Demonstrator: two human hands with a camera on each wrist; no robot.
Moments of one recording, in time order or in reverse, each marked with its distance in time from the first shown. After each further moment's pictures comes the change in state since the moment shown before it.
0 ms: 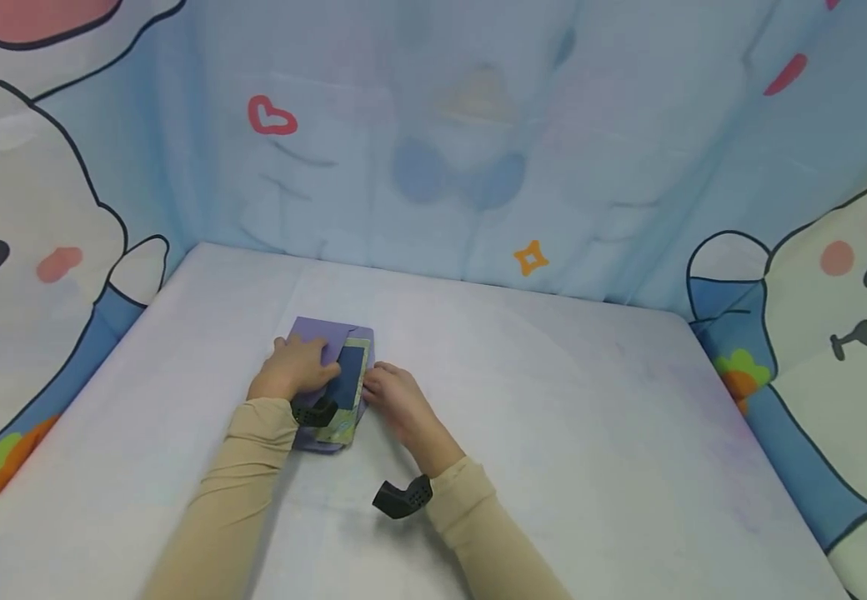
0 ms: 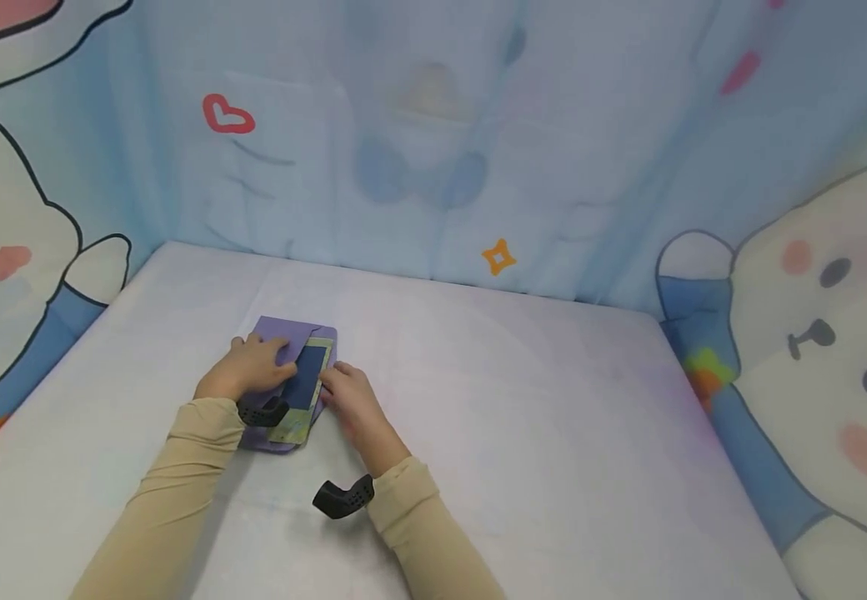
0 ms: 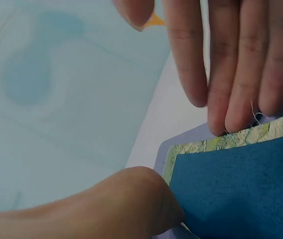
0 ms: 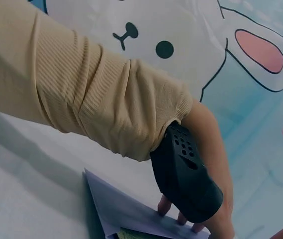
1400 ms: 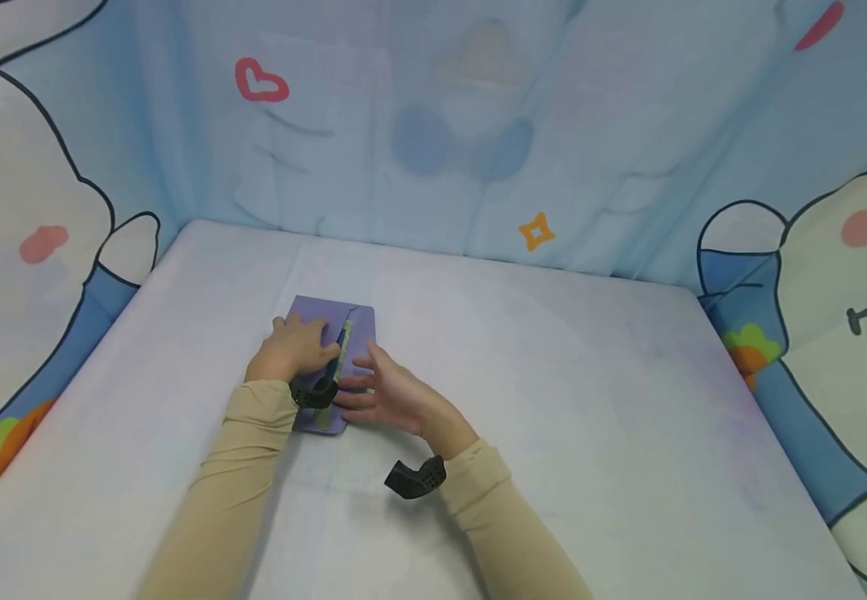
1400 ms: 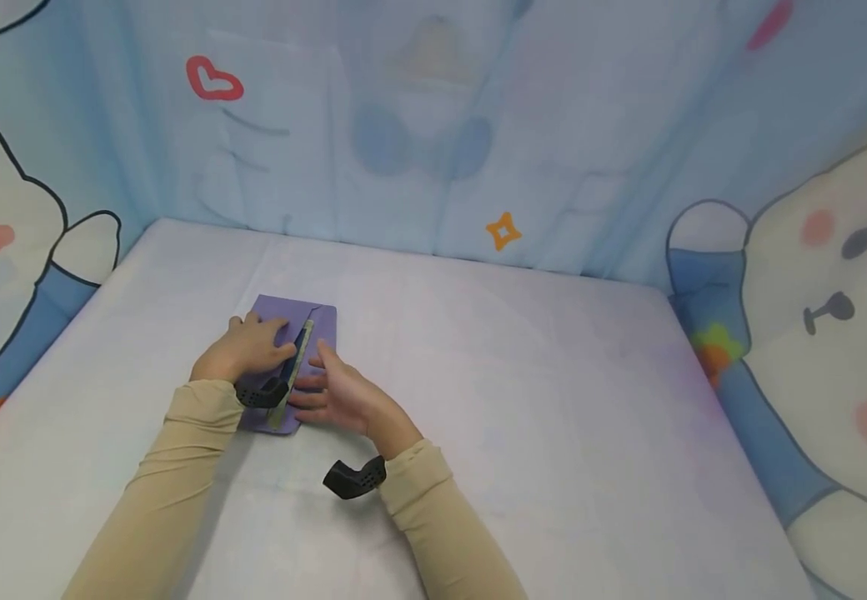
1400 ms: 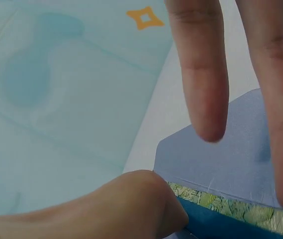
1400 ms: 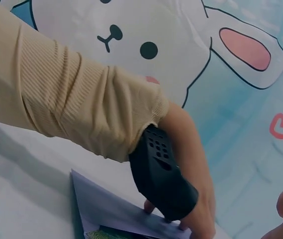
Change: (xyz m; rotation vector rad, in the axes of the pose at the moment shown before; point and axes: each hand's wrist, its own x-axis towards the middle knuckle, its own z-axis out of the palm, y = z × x) left_hand 0.001 -0.002 -0.005 0.007 -0.068 -0.008; right_hand -0.016 -0.004 -0.001 0.026 -0.343 0.205
